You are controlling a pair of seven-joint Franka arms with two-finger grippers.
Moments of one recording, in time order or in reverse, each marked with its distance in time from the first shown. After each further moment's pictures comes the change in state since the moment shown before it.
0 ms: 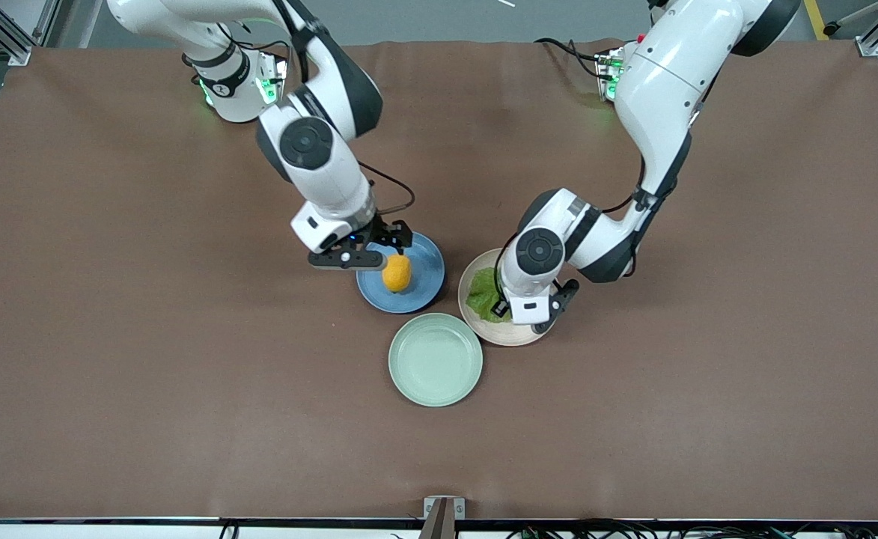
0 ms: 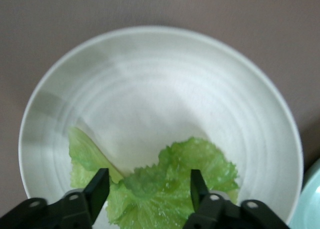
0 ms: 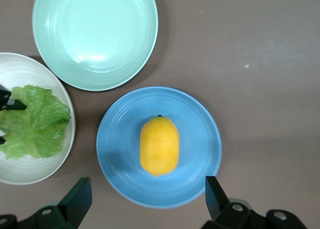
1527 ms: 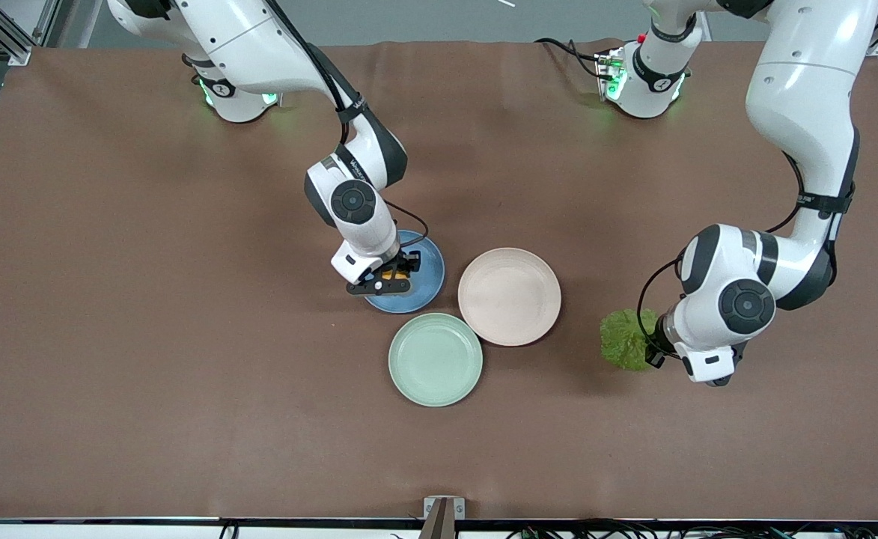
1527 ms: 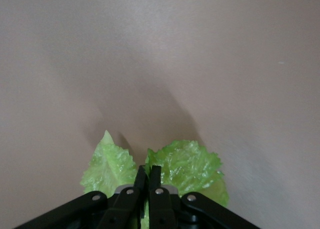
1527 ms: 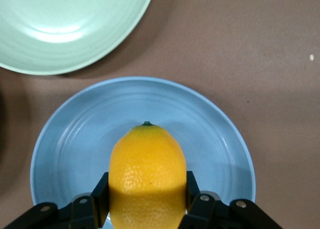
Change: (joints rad) left arm 0.403 -0.070 0.028 0.025 0.077 -0.096 0.278; right arm 0.036 0.206 -0.022 0.021 -0.002 0.137 -0.090
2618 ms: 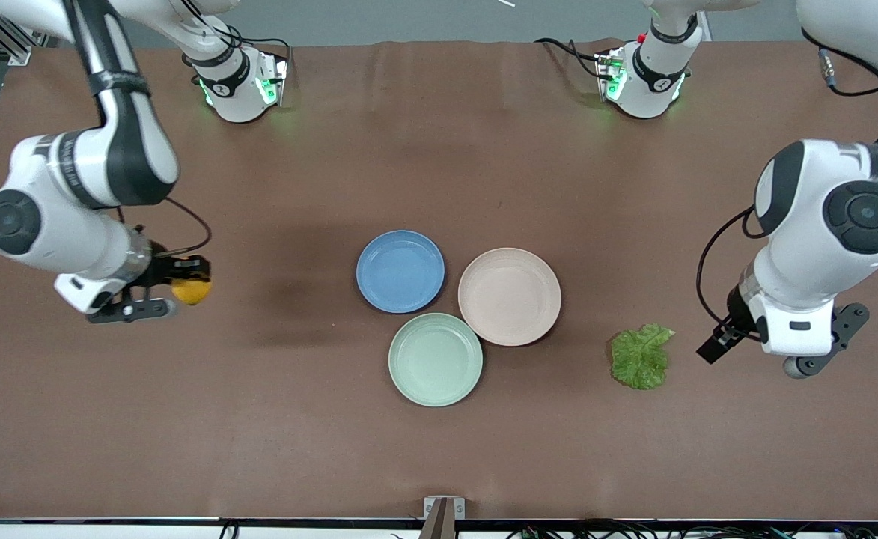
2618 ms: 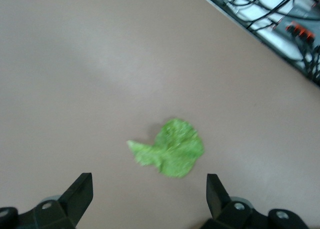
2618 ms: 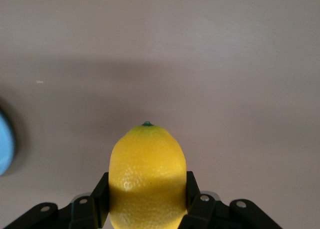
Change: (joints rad) left arm 0.008 -0.277 -0.018 0.131 0.046 -0.265 0.356; right arm -0.606 -0.341 -0.024 -0.021 -0.063 -0.507 -0.636
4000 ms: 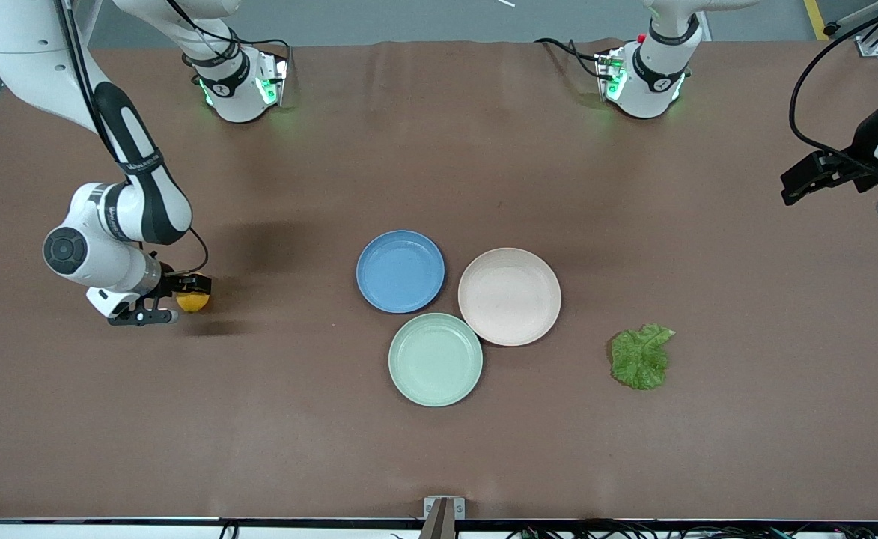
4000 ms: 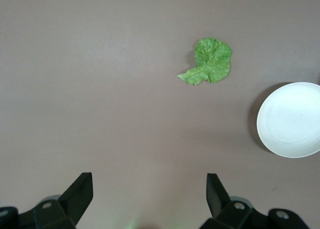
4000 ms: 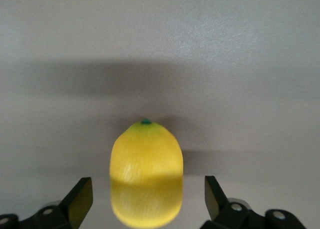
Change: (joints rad) left arm 0.005 -0.366 0.129 -0.040 -0.173 -0.394 0.745; right arm -0.113 0.130 0.009 -0.273 -0.023 0.419 -0.061
